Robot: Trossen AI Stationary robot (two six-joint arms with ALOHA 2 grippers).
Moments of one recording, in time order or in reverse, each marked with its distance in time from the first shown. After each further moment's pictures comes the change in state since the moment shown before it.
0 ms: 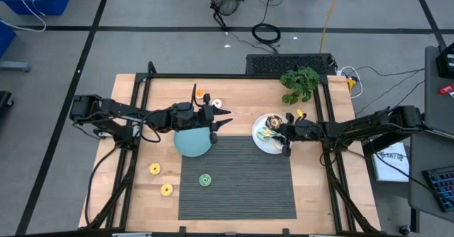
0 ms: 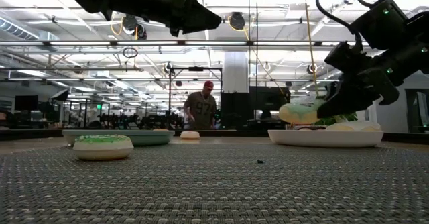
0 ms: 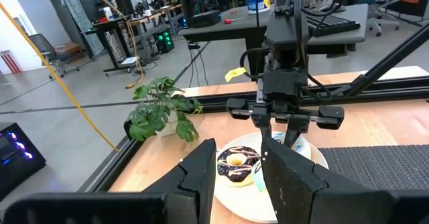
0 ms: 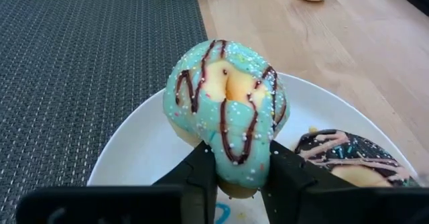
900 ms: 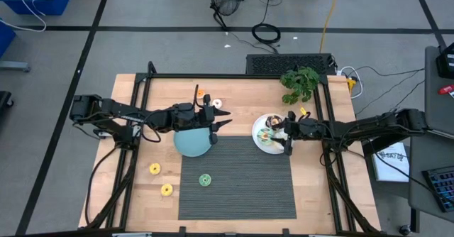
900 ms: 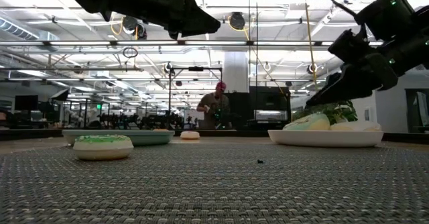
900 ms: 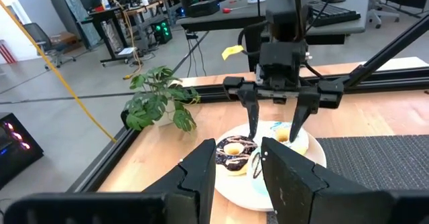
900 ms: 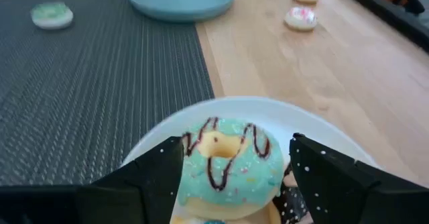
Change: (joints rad) left arm 0.000 0.000 0.000 -0.038 0.000 -0.017; right arm 0.000 -0.145 0.000 -0.059 -0.001 0.020
